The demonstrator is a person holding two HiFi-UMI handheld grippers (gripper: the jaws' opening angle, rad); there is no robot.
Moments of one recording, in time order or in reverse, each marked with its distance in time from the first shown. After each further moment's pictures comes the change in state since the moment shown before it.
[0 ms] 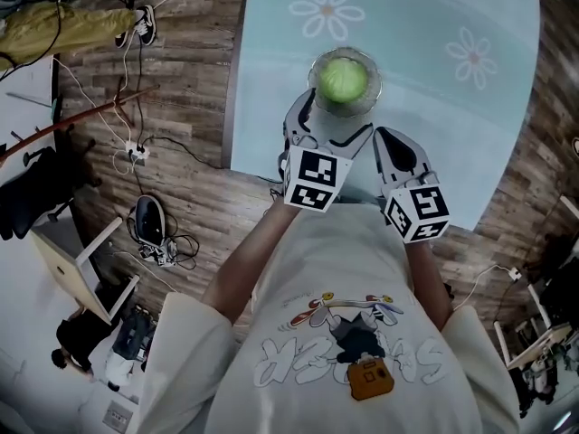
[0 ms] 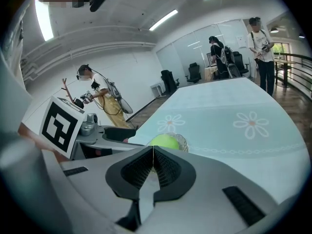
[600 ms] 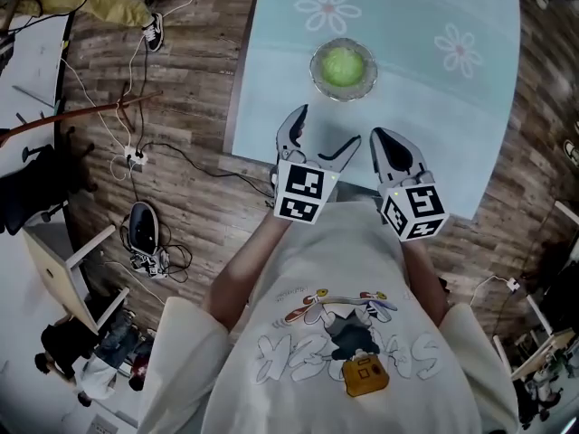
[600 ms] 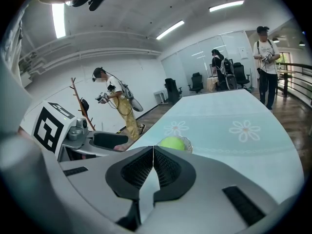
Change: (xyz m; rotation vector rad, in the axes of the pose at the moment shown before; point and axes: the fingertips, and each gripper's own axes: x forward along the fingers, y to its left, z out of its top) left arm -0.088 -0.039 -0.011 0.021 -0.078 0.010; right arm -0.058 0.043 -0.009 -0.070 -0.088 -0.004
